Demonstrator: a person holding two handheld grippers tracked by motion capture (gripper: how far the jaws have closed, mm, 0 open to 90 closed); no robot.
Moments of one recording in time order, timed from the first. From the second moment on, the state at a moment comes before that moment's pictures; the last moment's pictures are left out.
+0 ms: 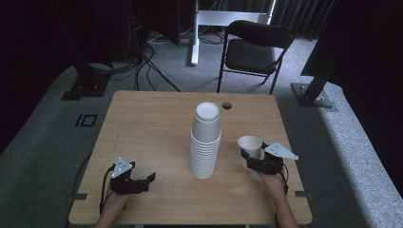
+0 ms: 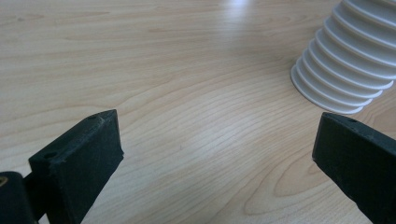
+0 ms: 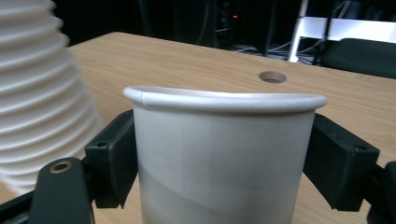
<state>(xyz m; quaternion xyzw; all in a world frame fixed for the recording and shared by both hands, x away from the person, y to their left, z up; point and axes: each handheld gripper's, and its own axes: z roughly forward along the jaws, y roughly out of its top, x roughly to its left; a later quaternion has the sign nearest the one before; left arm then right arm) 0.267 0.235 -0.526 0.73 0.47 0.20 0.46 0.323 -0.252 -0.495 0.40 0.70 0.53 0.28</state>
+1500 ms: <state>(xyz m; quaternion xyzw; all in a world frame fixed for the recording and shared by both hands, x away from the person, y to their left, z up) 0.265 0.259 -0.533 0.70 0.53 0.23 0.43 0.351 -0.255 -0.531 0.45 0.67 0.51 0.29</state>
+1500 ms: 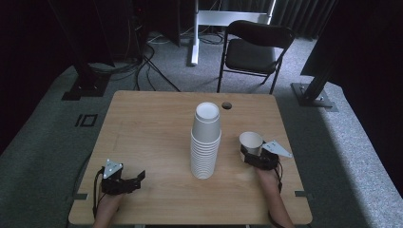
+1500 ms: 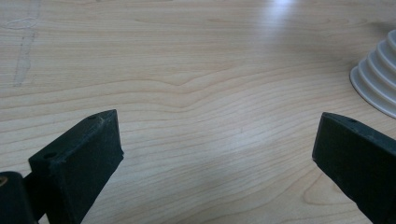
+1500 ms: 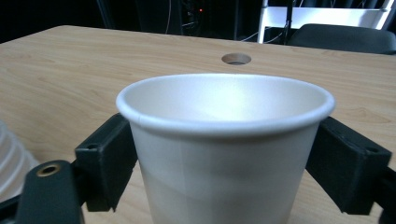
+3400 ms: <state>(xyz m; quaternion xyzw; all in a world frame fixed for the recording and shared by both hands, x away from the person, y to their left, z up) 0.258 0.283 -0.532 0.68 0.53 0.26 0.43 0.256 -0.318 -0.537 0.49 0.64 0.50 0.33</state>
